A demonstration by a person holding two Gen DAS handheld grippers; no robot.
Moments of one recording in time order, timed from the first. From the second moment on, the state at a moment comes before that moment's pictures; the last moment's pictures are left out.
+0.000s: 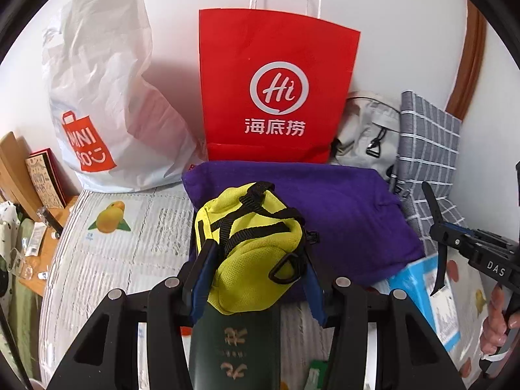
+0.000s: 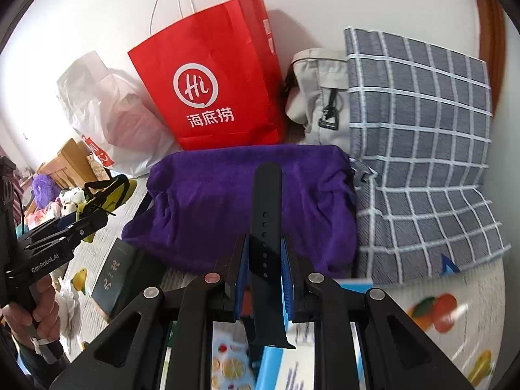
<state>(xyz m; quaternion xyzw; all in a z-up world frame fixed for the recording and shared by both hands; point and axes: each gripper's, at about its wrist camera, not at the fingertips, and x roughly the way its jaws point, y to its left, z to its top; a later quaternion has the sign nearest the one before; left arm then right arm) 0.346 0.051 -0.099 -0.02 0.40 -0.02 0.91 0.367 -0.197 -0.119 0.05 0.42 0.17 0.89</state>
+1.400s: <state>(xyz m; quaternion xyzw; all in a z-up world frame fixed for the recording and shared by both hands) 0.474 0.053 -0.176 -0.07 0.48 -0.03 0.87 0.492 -0.171 -0.207 0.02 0.52 0.15 0.84</state>
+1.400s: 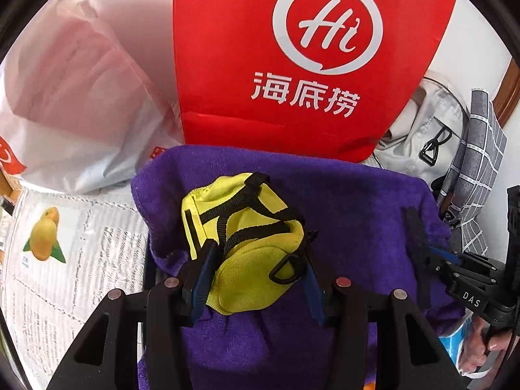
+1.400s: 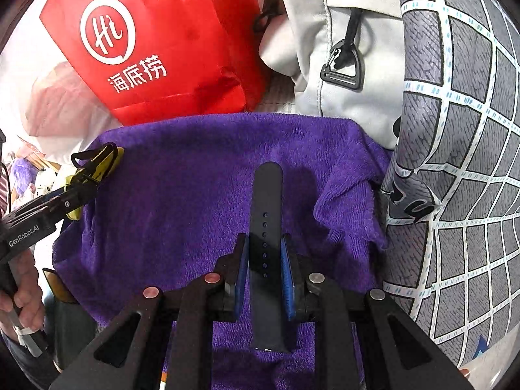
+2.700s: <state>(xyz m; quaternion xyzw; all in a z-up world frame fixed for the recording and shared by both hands) 0.320 0.057 -0.077 -0.08 0.42 -0.04 0.90 0.335 -0.183 -0.121 0.05 0.46 0.15 0.87</state>
